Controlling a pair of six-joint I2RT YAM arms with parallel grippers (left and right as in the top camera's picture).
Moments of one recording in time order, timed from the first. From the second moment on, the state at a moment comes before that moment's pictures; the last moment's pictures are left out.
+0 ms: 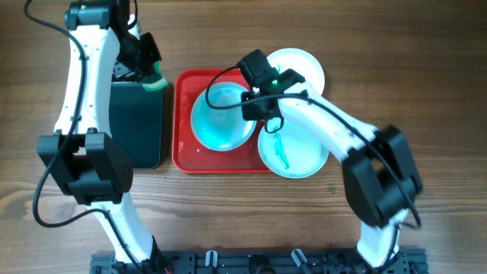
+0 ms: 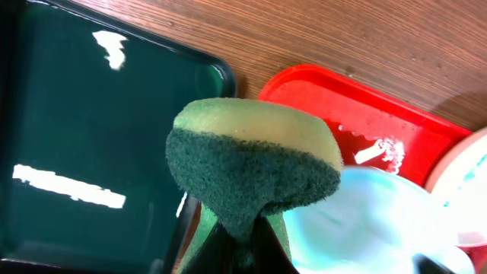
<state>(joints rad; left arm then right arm) 0.02 2.06 2.03 -1.34 0.10 -0.35 0.61 1.98 1.51 -0.76 0.07 0.47</state>
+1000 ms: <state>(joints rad) 0.02 2.06 2.03 -1.34 0.08 -0.35 1.06 1.89 1.51 -0.49 1.48 0.09</state>
